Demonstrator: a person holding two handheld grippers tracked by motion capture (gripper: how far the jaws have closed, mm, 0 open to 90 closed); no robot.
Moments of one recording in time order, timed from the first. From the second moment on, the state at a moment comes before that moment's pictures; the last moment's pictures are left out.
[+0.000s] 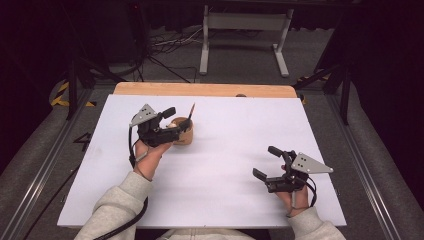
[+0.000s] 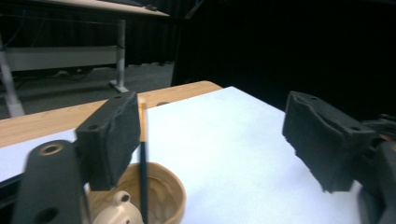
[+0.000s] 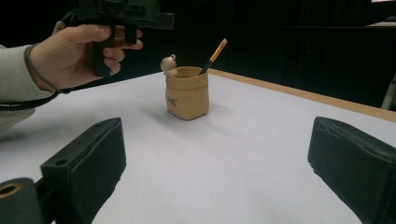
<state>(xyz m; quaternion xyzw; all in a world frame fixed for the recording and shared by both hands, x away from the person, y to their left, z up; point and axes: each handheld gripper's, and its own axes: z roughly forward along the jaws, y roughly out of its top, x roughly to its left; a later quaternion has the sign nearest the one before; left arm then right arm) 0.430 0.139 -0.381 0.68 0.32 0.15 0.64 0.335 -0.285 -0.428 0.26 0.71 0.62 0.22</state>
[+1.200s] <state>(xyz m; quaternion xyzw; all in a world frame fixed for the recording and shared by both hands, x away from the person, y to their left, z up) 0.356 0.201 -0.401 0.71 0.27 0.14 0.64 0.332 -0.297 -0.424 0.26 0.72 0.60 0.22</state>
